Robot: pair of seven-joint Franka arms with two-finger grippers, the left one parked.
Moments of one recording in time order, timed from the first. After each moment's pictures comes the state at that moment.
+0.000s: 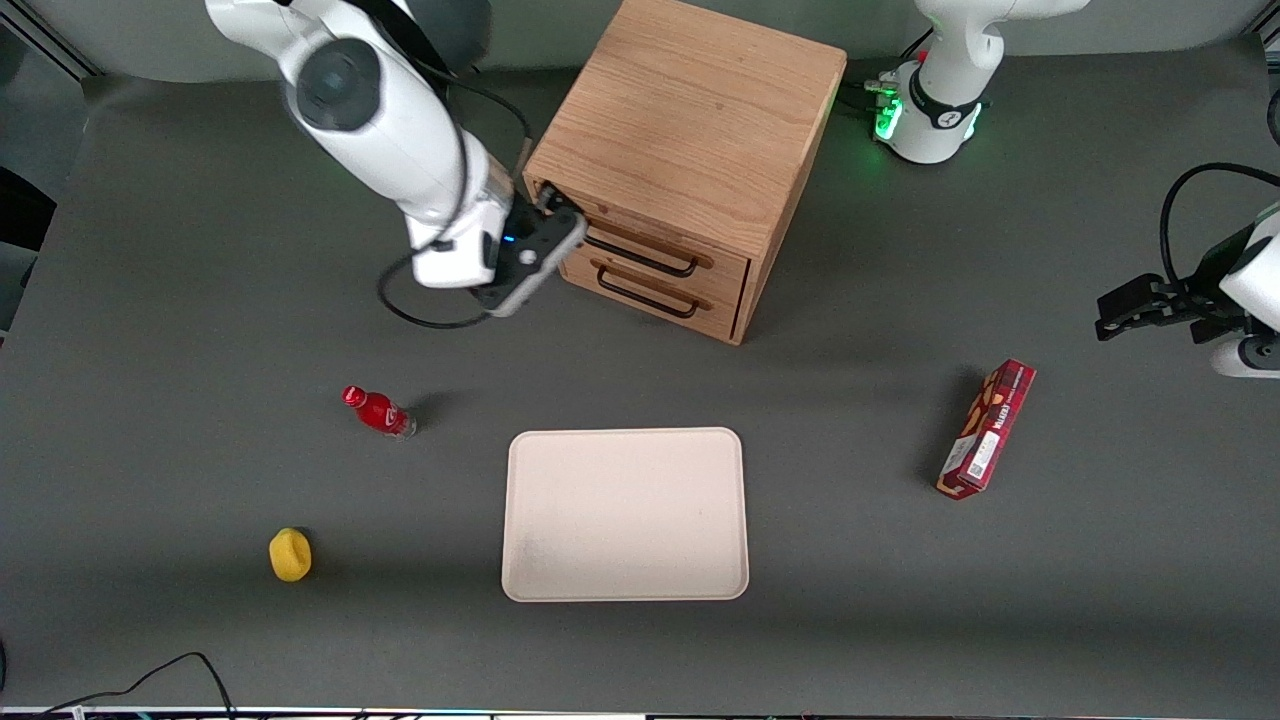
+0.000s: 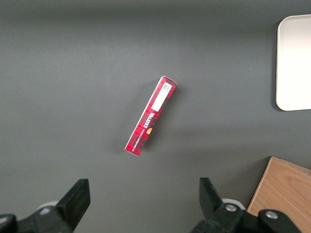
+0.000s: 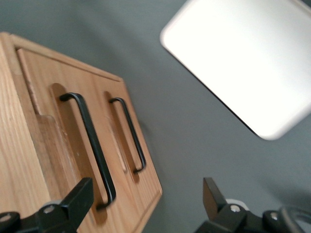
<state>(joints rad) 0.02 0.29 0.70 -1.62 0.10 1.91 -0.16</state>
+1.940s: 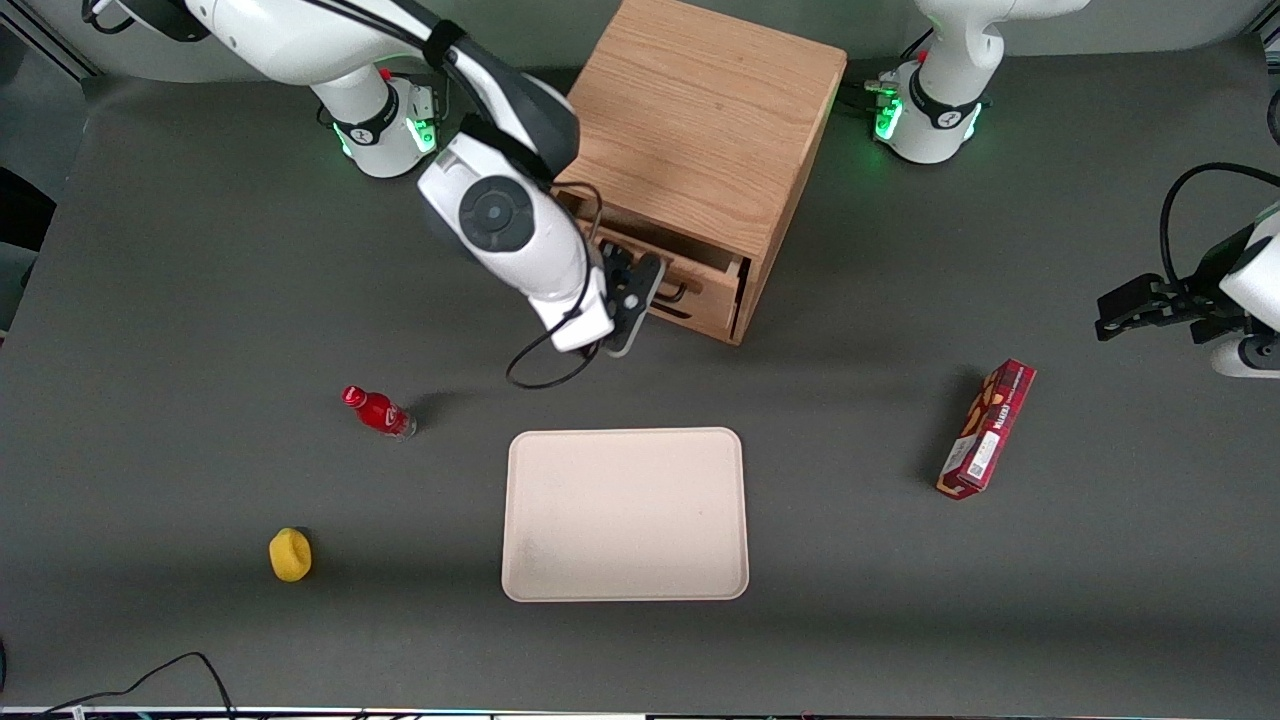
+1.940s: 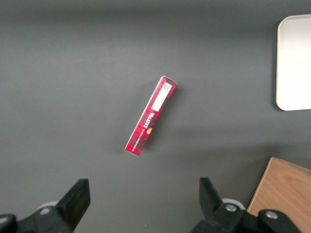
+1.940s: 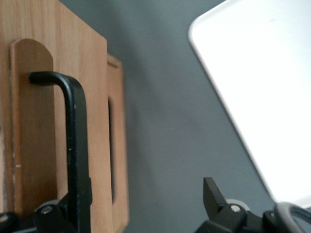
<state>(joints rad) 0.14 0.50 0.62 -1.62 -0.05 2.06 -0.35</state>
